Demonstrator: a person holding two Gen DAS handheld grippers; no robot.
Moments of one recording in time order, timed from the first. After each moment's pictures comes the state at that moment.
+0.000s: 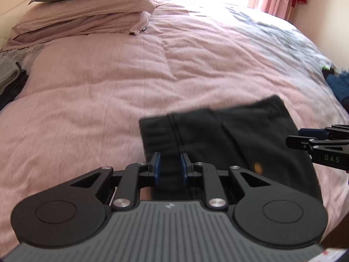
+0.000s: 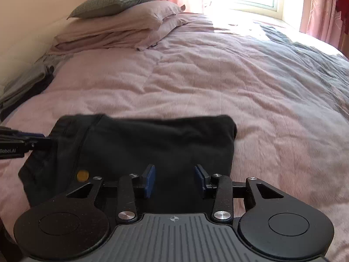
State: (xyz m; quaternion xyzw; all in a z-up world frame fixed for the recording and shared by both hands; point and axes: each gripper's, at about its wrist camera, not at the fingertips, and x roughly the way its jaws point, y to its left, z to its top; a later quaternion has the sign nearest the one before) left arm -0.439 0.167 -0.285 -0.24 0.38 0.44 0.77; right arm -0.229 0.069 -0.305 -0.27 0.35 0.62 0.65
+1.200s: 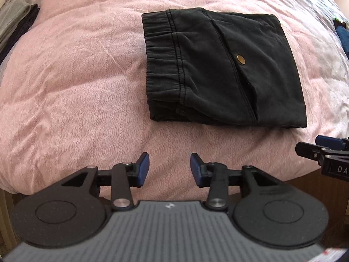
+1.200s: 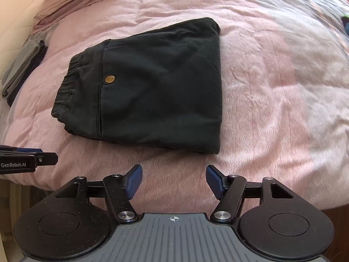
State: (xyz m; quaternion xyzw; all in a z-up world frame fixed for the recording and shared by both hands) left arm -0.446 0.097 -0.273 -0.34 0.54 0.40 0.66; right arm -0.258 -0.002 -0.292 -0.28 0.53 0.52 0.61
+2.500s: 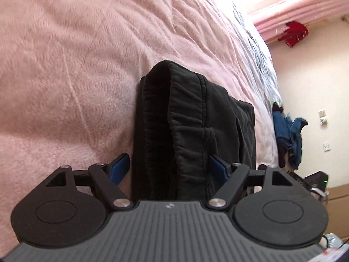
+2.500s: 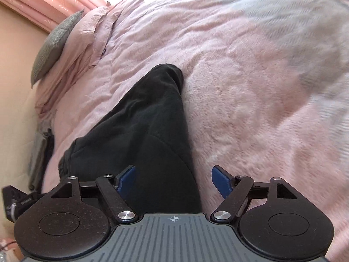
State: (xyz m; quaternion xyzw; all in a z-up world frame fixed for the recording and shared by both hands) left arm -0.497 0.247 -0.374 -0.57 0.28 0.26 0.72; right arm -0.130 0.059 -0.361 -0.03 0.60 0.53 0.60
